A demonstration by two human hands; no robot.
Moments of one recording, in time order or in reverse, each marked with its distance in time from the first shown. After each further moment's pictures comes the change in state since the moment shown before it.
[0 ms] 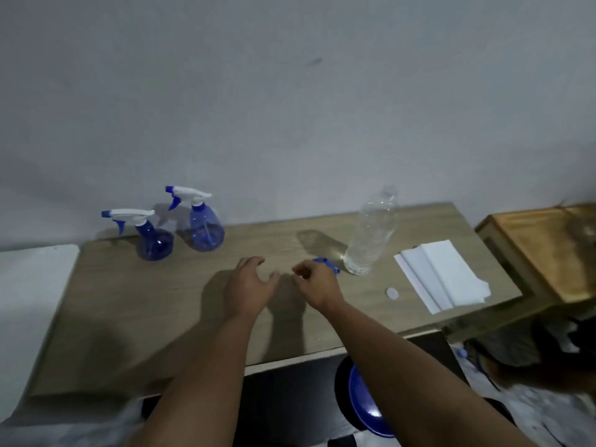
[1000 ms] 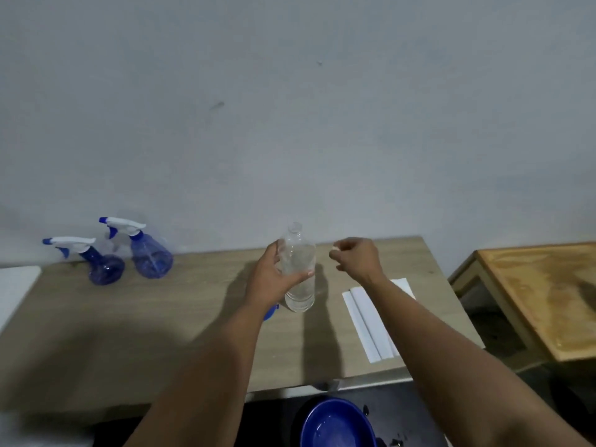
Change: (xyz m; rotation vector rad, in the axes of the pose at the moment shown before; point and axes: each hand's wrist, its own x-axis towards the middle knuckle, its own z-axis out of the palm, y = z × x) left_hand 0.014 0.203 0.132 -0.417 -0.108 0.017; right_hand 0.076 0.097 -0.262 0.259 0.172 0.061
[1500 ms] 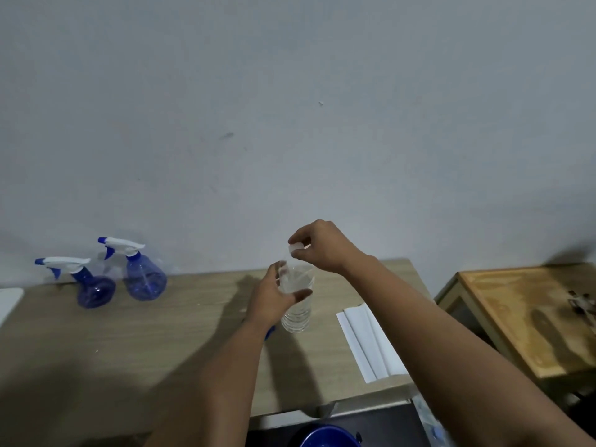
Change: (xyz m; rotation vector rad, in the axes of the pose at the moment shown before) left_hand 0.008 -0.005 -0.003 -0.027 -0.074 -0.014; right_hand -0.029 -0.124 -0.001 -0.500 -0.270 -0.550
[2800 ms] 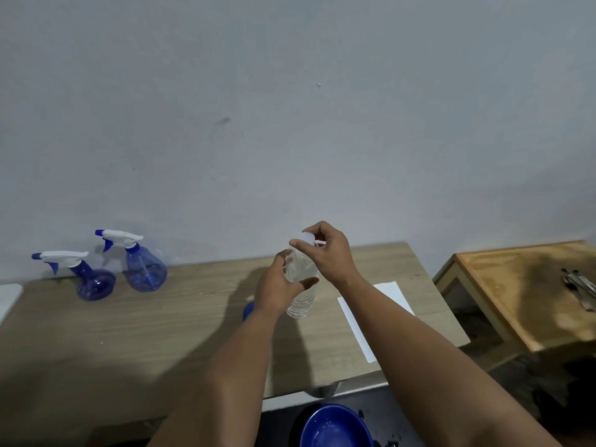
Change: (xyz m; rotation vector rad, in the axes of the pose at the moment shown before) left_hand -0.009 0.009 0.006 0.146 0.016 0.025; right_hand -0.021 0.033 0.065 0.612 0.401 0.140
